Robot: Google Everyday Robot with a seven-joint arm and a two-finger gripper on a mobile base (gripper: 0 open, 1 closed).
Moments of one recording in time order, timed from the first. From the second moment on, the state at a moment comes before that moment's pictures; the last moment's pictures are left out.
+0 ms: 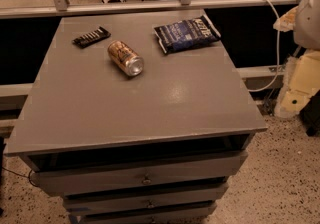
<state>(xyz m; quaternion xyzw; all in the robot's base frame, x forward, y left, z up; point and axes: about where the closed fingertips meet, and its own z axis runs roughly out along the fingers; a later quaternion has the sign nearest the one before) 0.438 -0.217 0.976 -0.60 0.78 -0.03 0.16</state>
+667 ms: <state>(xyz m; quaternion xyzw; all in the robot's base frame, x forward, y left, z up) 0.443 -0.216 0.977 -0.60 0.78 -0.04 0.17</state>
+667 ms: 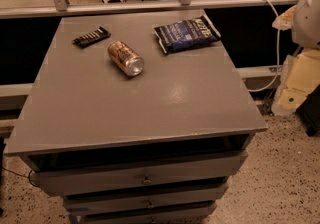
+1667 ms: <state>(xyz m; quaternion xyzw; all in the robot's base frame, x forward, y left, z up) 0.583 -0.185 0.951 -0.53 0.79 0.03 0.31</state>
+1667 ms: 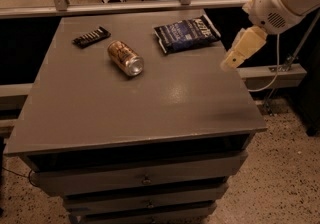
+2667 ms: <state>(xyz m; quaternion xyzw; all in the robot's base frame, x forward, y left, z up) 0.635 -0.169 0.923 -0.46 0.80 0.10 0.38</state>
